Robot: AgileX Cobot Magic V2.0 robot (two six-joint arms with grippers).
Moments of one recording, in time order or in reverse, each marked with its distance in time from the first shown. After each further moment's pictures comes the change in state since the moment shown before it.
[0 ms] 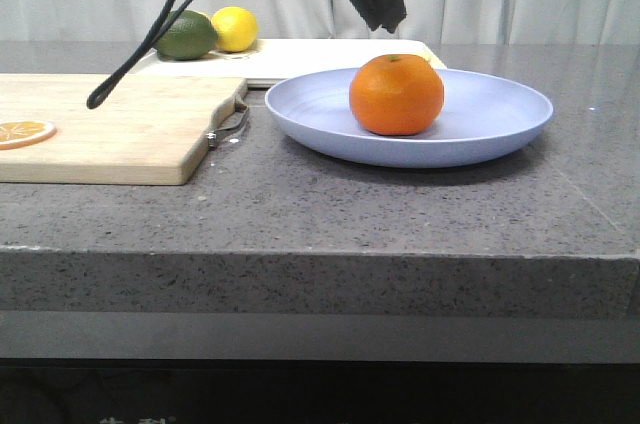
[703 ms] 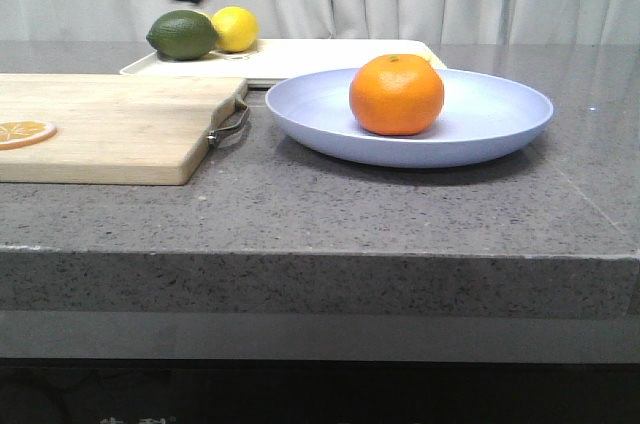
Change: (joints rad) left arm 0.212 -0.403 0.498 0.053 -0.009 -0.020; right arm 0.000 0.000 0.000 0.000 0.000 0.000
